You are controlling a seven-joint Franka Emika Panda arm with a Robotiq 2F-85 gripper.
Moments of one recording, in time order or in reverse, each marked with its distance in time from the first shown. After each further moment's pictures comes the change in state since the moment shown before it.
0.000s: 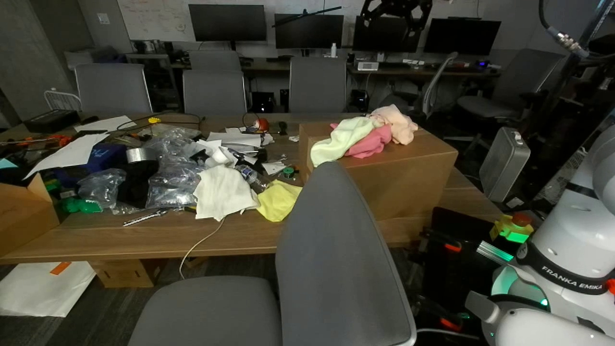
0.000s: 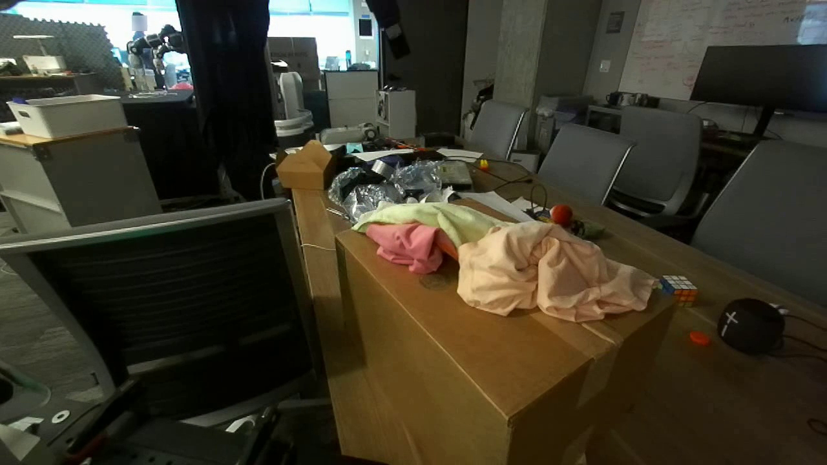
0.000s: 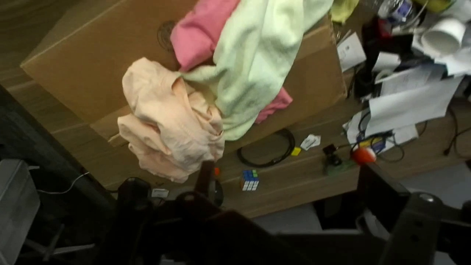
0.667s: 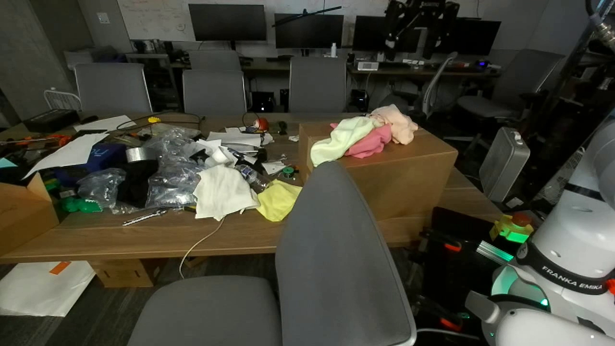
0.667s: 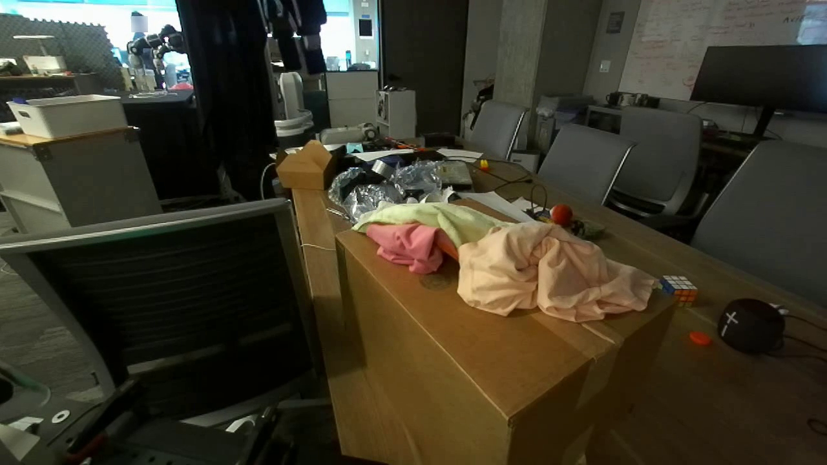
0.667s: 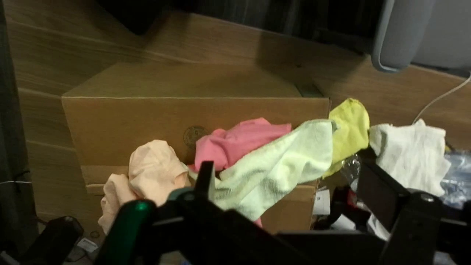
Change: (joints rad) arm 0.085 -0.154 0.009 -0.076 0.194 -0.319 -0.495
